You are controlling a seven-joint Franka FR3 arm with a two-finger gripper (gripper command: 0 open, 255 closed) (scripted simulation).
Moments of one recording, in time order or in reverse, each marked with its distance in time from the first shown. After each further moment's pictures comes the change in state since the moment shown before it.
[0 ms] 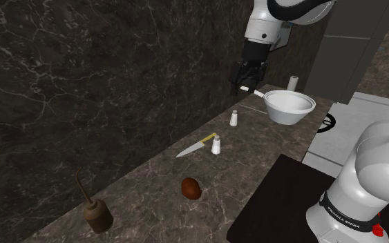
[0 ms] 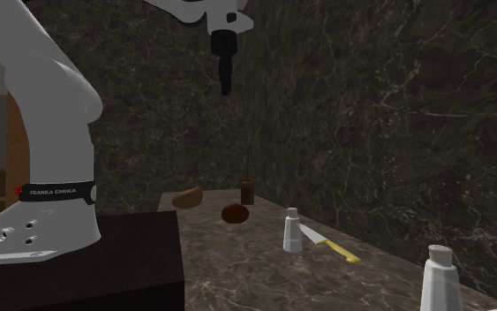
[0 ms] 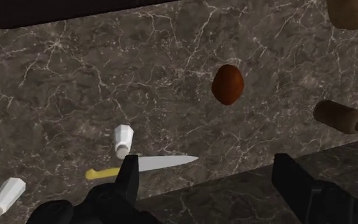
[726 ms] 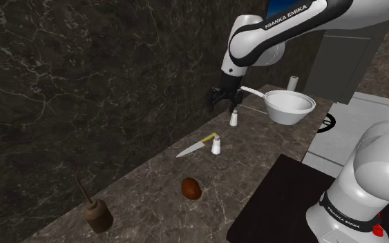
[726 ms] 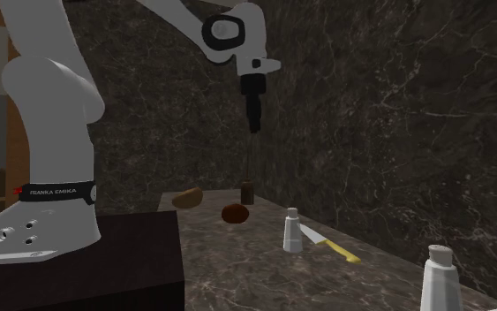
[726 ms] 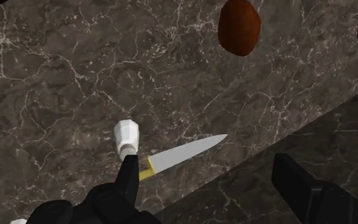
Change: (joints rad) arm -0.049 0.330 0.029 -0.026 0.069 0.376 0.191
